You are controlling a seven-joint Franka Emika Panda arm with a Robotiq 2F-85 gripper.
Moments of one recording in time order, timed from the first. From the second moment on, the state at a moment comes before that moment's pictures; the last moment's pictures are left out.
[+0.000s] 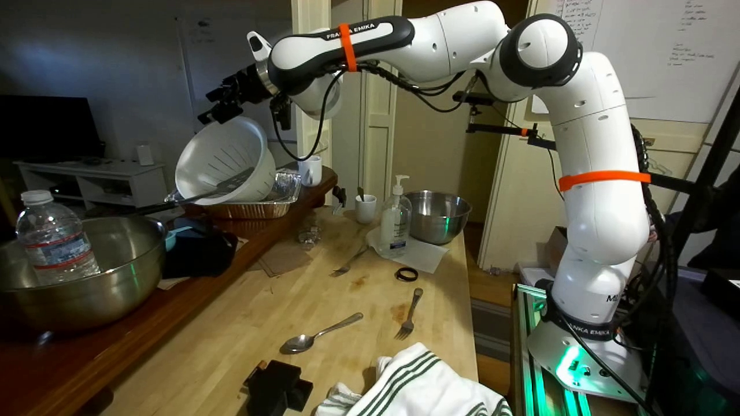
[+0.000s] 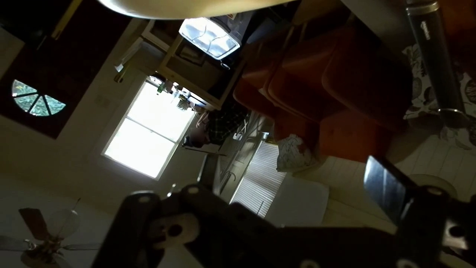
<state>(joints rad) -0.36 0.43 0.60 -1.57 0.30 3.06 -1.14</state>
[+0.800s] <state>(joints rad) -0.35 0.36 0.68 -1.52 0.30 2.85 -1.12</state>
